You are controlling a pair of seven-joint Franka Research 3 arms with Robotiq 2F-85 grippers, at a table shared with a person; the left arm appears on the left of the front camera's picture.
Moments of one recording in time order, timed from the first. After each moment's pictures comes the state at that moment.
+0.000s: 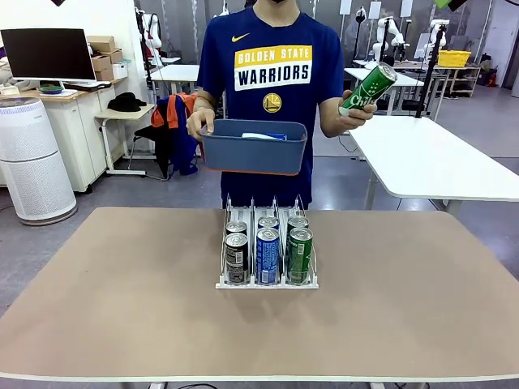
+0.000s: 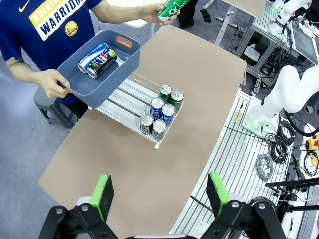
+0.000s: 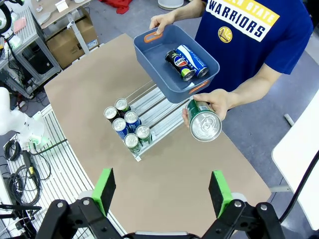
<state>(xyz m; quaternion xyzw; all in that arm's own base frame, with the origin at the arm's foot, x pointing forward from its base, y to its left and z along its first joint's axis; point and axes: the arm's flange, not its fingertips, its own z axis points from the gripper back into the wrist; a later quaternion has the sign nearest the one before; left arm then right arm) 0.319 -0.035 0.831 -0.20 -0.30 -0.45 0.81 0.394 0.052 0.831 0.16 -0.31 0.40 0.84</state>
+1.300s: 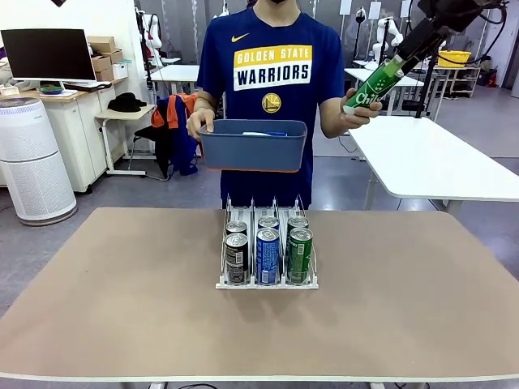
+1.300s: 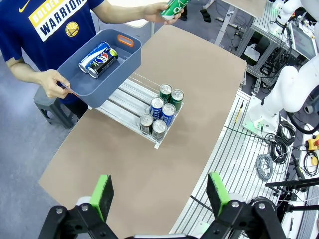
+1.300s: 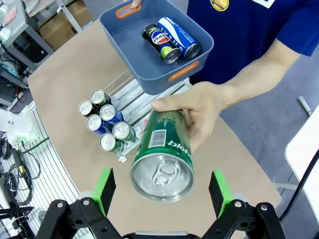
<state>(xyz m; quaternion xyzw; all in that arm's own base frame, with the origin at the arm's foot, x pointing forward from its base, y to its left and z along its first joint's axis) 0.319 -0.035 0.831 -0.20 -0.30 -0.45 0.81 0.512 0.076 0.727 0.16 -0.25 0.40 0.87</state>
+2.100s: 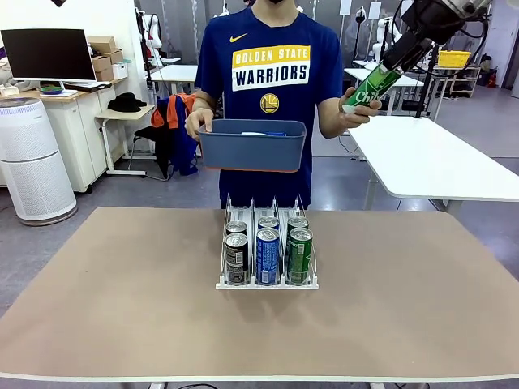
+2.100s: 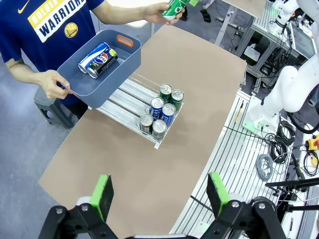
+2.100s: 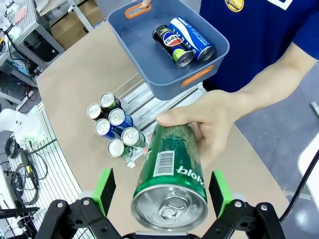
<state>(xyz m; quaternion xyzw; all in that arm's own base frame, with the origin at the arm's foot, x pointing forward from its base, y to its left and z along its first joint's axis) 0.319 -0.035 0.831 -0.20 -0.30 -0.45 0.81 0.524 0.091 0.709 0.19 -0.24 0.41 0.86</state>
